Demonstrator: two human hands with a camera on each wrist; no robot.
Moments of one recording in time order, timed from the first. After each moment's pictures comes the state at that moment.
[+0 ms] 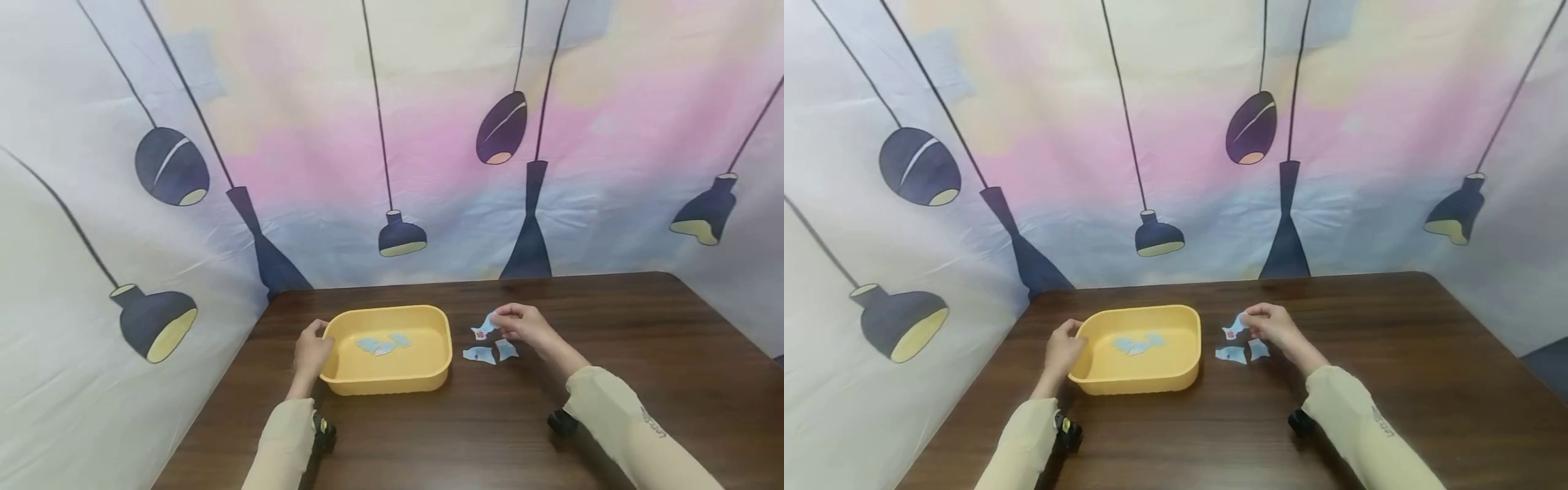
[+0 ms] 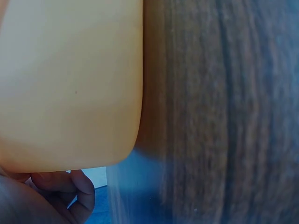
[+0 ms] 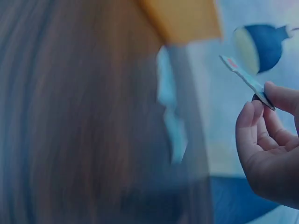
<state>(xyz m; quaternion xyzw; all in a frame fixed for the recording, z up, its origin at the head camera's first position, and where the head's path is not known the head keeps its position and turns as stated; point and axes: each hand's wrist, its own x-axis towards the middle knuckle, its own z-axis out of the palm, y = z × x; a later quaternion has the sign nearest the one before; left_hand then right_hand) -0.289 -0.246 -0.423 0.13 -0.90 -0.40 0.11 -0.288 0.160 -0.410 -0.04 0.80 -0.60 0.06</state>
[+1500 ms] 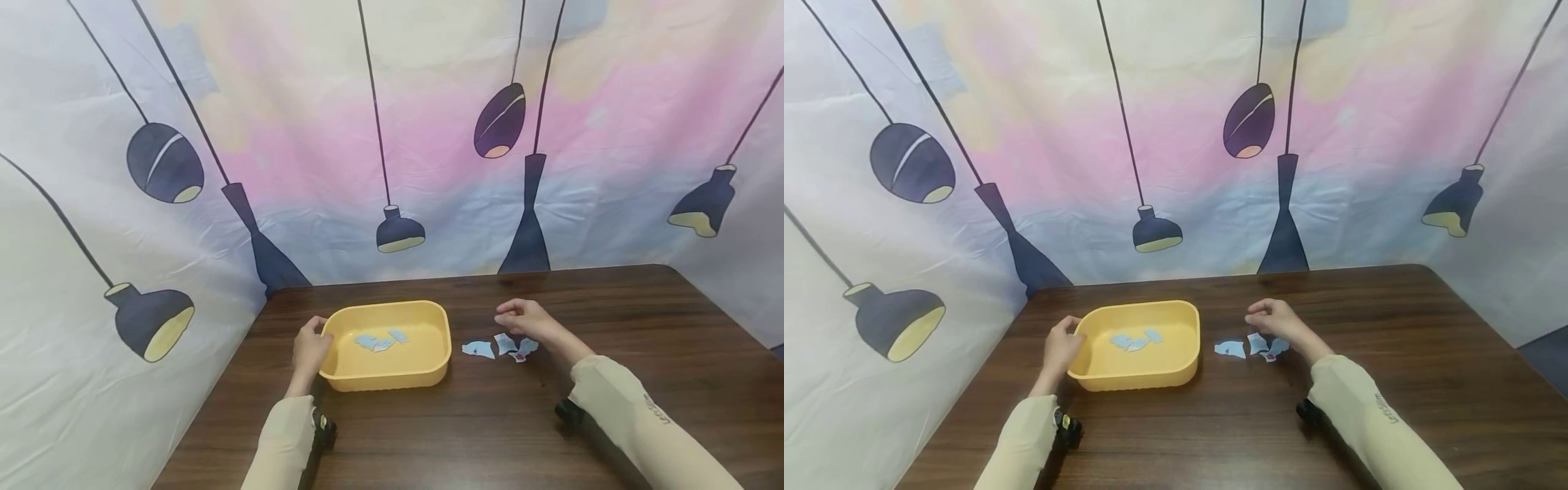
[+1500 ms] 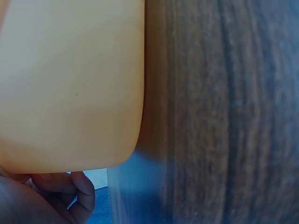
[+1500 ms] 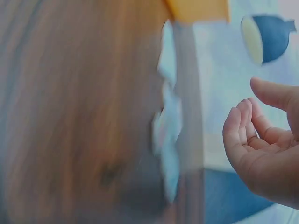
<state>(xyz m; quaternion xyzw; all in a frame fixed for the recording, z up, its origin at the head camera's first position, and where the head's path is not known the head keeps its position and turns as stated) -0.290 -0.249 -0.422 0.12 -0.90 -0.40 0.12 -0.293 0.170 -0.411 -0.07 0.86 -0.51 0.09</state>
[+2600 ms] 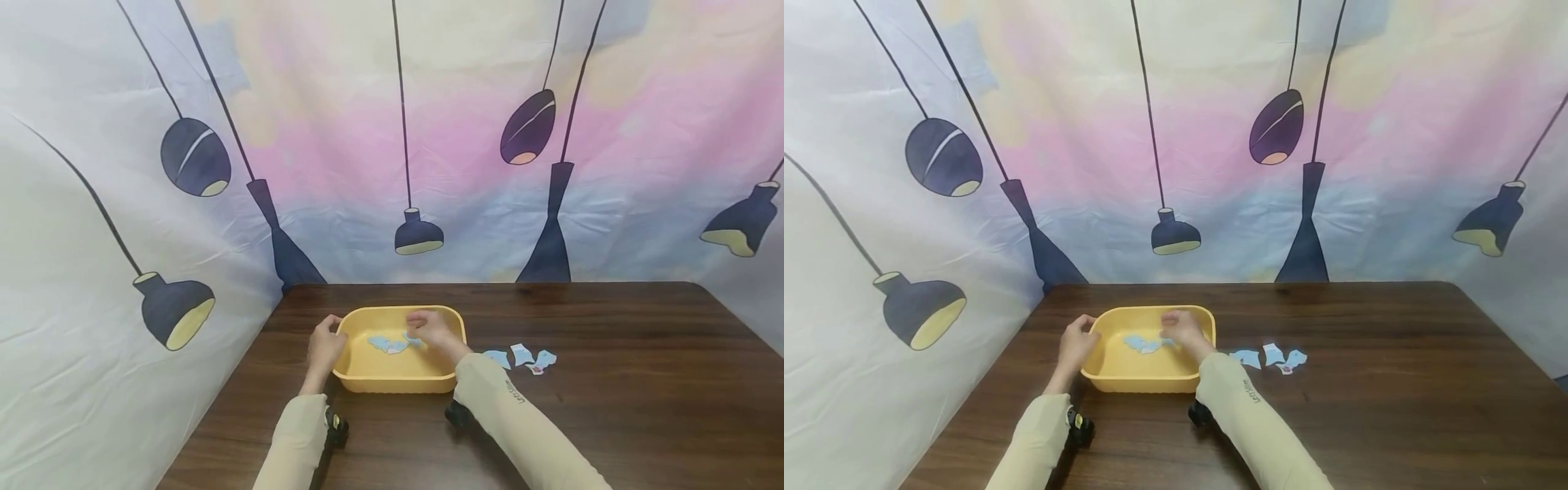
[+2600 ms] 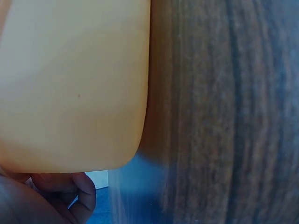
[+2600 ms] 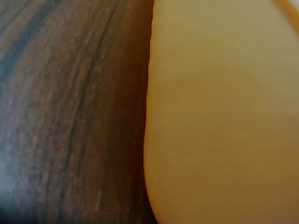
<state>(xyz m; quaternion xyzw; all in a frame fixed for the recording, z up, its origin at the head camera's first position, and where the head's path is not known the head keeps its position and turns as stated) -0.291 -0.250 -0.422 0.14 -0.90 -0.40 0.13 -0.321 -0.023 -0.422 -0.09 0.81 -0.57 0.12</state>
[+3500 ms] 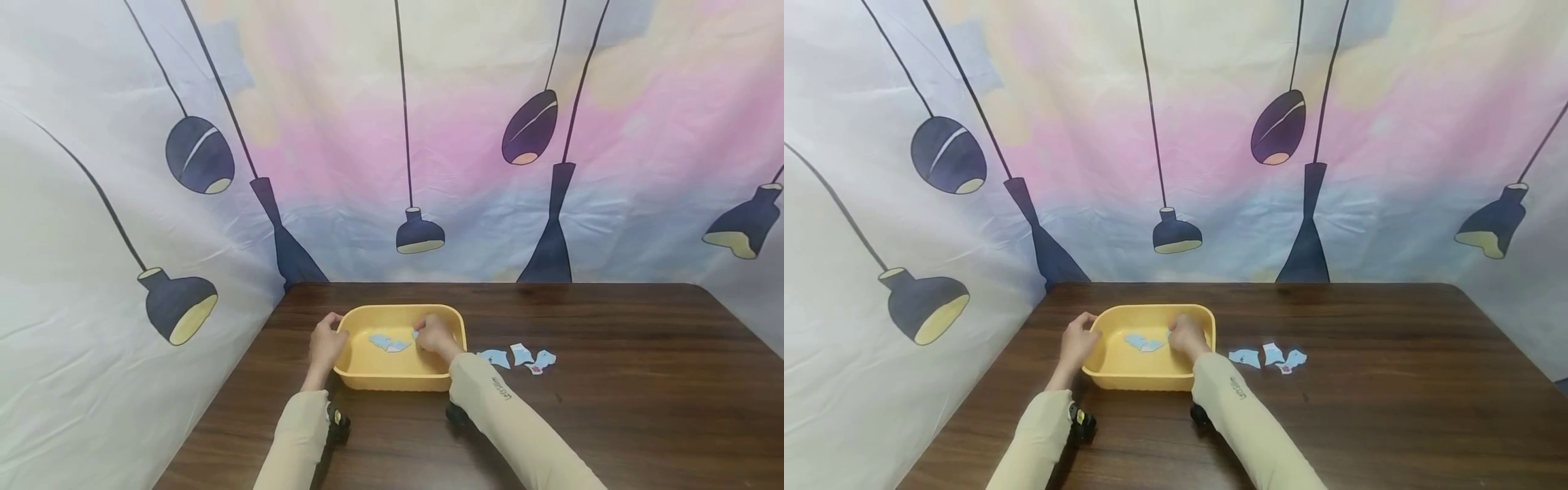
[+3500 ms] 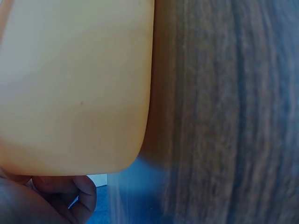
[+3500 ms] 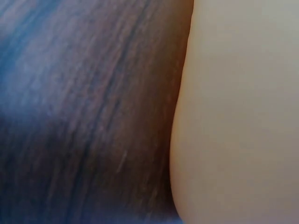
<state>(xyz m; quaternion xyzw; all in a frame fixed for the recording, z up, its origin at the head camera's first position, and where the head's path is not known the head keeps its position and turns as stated) -0.286 -0.247 -0.420 0.14 -0.90 -0.40 0.12 -0.318 -0.027 -0.426 -0.06 0.88 -0.46 0.08</state>
